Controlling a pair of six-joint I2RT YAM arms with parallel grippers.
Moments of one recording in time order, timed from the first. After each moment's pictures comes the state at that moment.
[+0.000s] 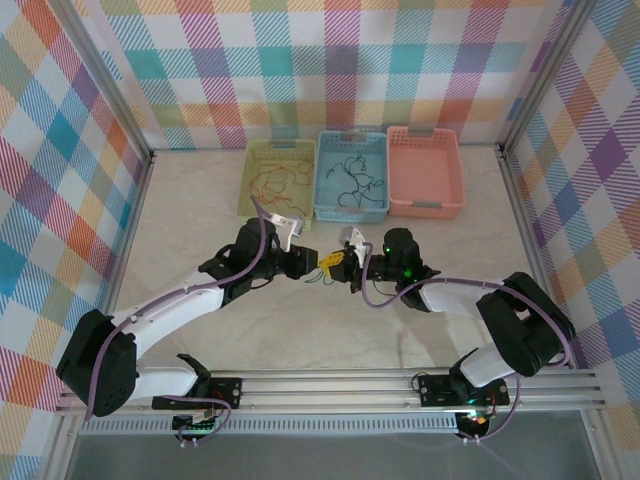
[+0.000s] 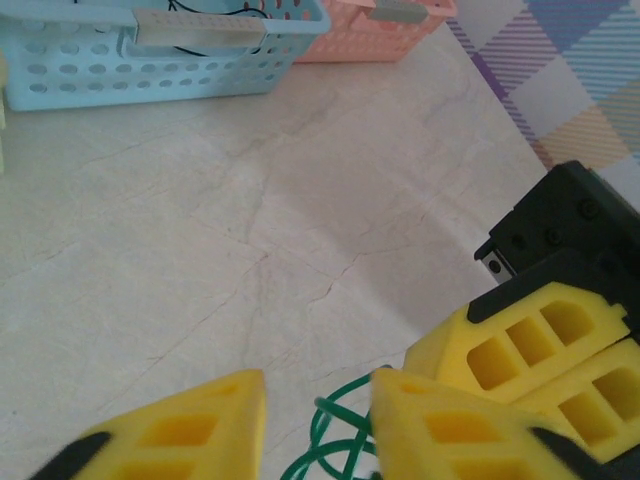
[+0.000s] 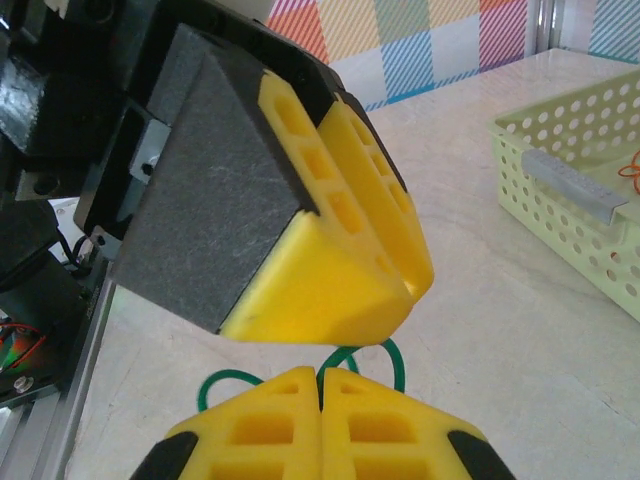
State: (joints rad) left arm -0.63 1.26 0.76 -0.06 0.30 -0.42; right arm 0.63 1.48 0.56 0.67 -0.74 0.05
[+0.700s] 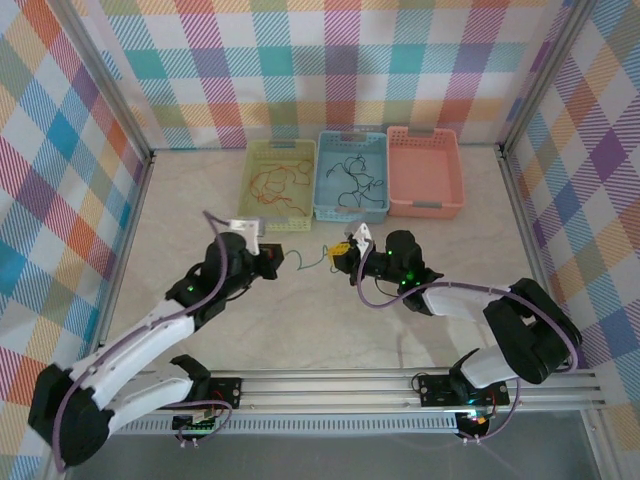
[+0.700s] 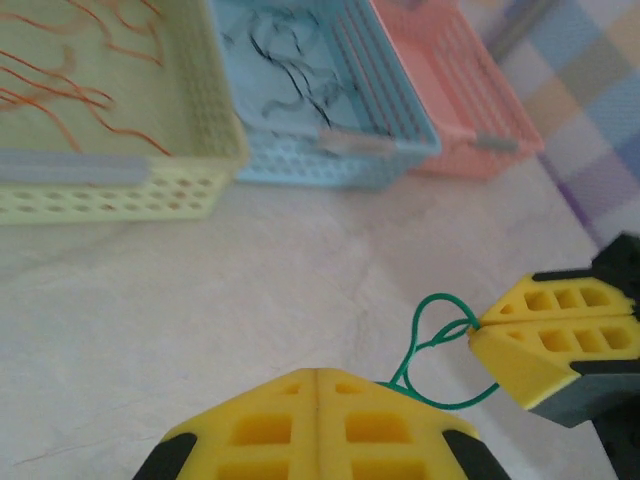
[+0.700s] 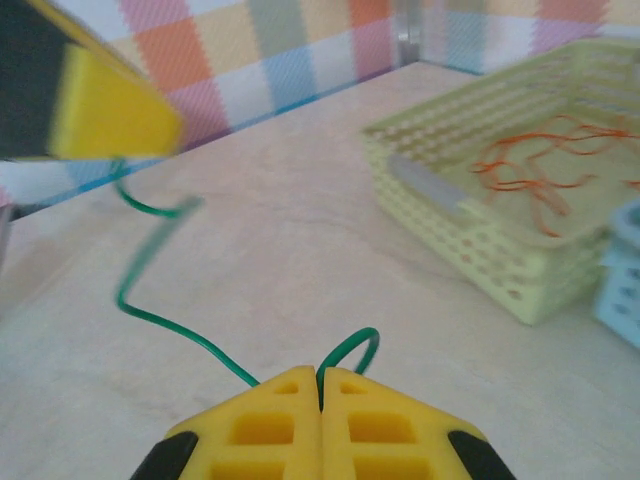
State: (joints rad) left arm -0.58 0.92 0.63 -0.14 -0.01 -0.53; right arm 0.64 1.43 0.54 0.65 -0.44 0.05
